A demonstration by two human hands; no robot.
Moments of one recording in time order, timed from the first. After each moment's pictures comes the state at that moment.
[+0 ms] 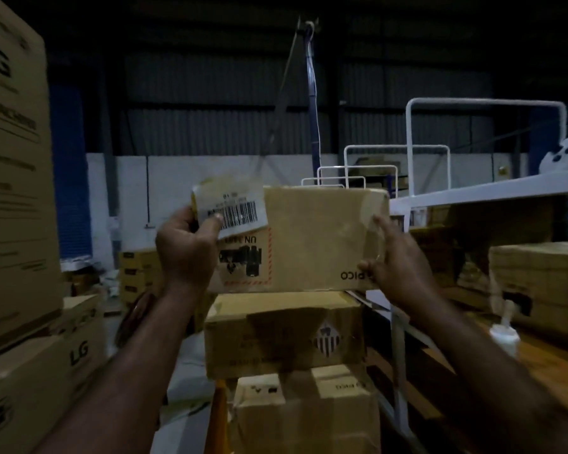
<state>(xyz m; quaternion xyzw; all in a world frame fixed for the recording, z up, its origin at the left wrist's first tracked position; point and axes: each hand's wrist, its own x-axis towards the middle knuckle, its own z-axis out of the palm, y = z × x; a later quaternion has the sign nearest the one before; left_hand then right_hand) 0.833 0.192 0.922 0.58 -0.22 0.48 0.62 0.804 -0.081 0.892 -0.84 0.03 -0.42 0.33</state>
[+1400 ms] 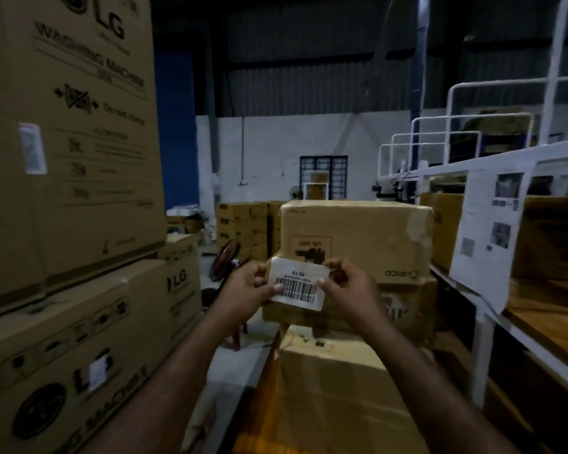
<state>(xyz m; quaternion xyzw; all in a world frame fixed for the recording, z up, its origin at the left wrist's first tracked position) 0.881 0.214 0.783 0.78 -0.10 0.16 0.60 0.884 0.010 0.790 -0.79 -0.16 -0.20 0.55</state>
